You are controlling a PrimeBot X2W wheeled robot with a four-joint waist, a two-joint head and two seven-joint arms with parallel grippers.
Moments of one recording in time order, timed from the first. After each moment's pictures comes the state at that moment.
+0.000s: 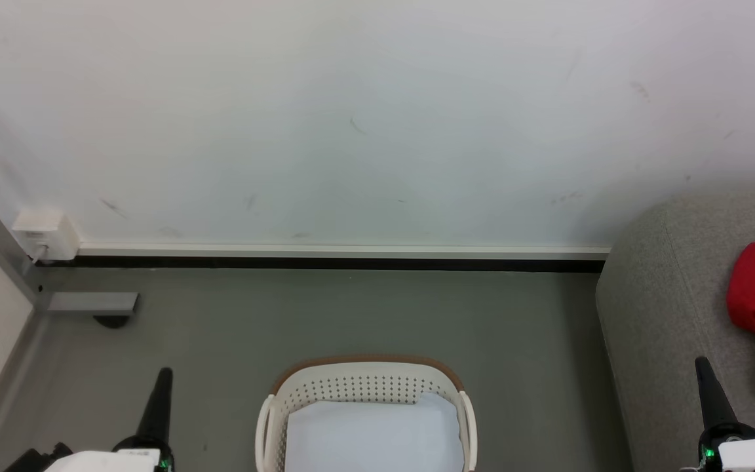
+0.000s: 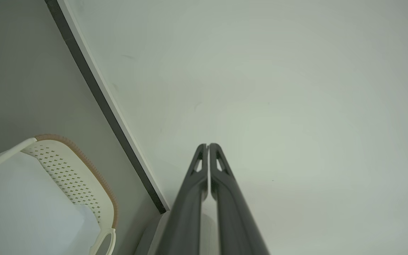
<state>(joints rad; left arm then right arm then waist) -0.07 0.04 0.10 0.26 -1.33 -0.12 0.04 -0.09 -0.06 -0.07 0.26 1.37 0.13 0.04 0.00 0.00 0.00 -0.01</state>
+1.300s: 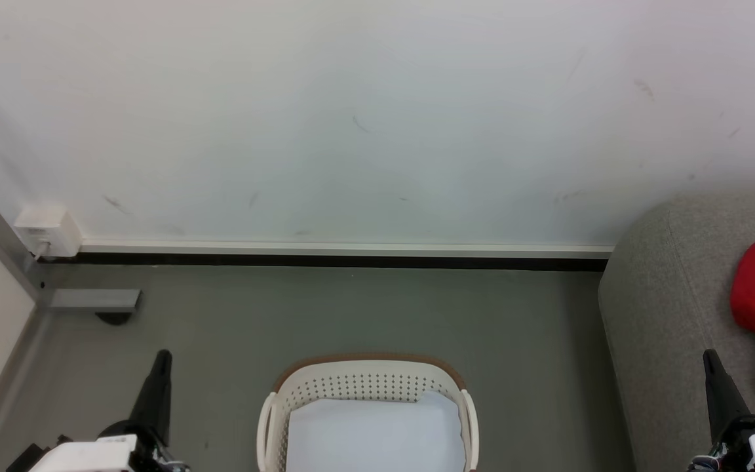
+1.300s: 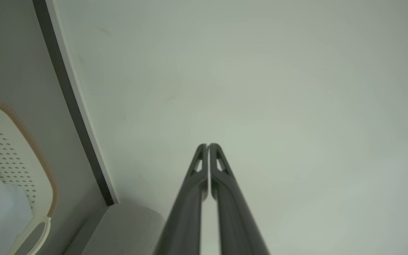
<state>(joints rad) -0.11 0.05 0.11 0.25 -1.61 -0.13 0.11 -0.10 -0.05 -0.11 0.25 1.61 0.13 0.11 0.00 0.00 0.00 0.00</state>
